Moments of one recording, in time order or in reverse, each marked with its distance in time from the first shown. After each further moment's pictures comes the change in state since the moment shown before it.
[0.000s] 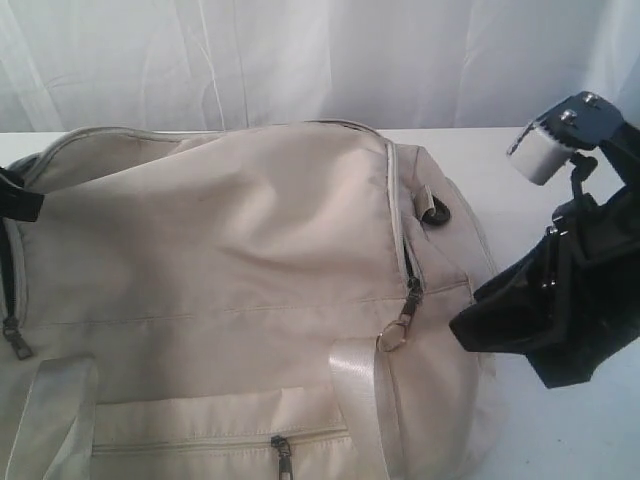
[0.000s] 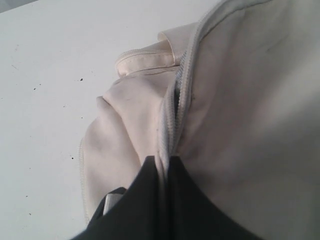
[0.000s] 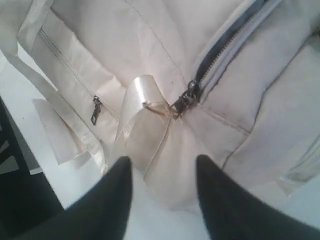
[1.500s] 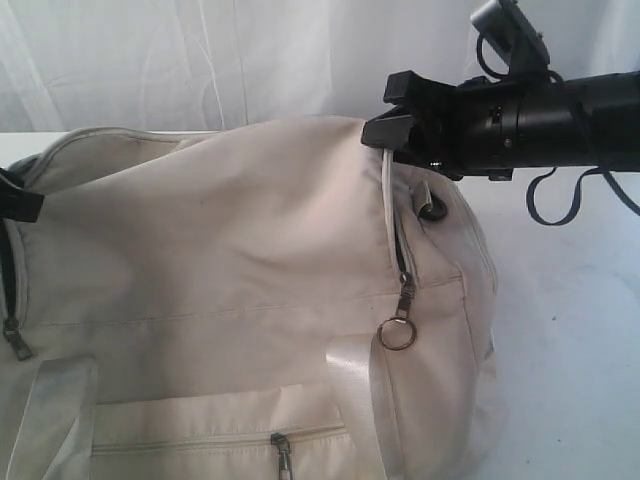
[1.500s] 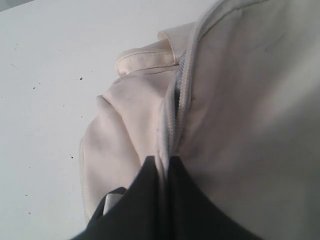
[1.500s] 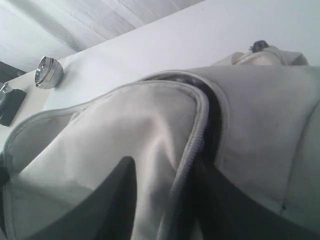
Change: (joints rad) left arm 0.000 0.000 0.000 0.000 0.004 0.000; right arm 0.000 0.462 -0.161 0.810 -0.436 -0.082
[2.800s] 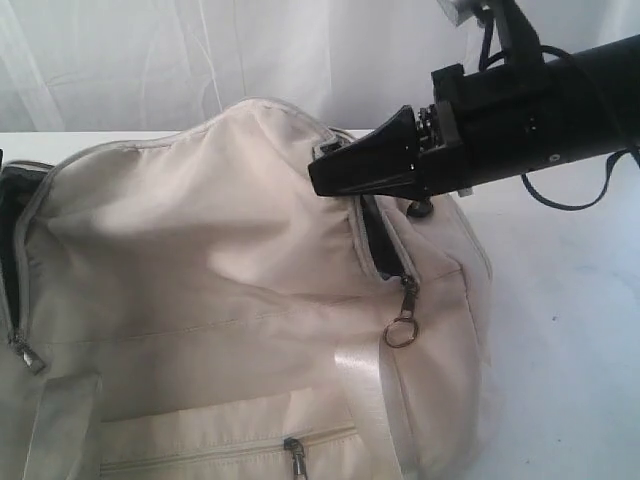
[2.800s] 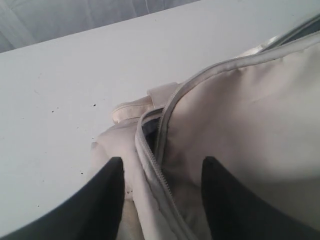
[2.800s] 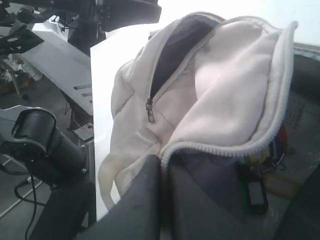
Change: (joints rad) left arm 0.000 -0.171 0.011 -0.002 0.017 -0.046; right arm 0.002 -0.082 -0.064 -0.168 0.602 -0.419
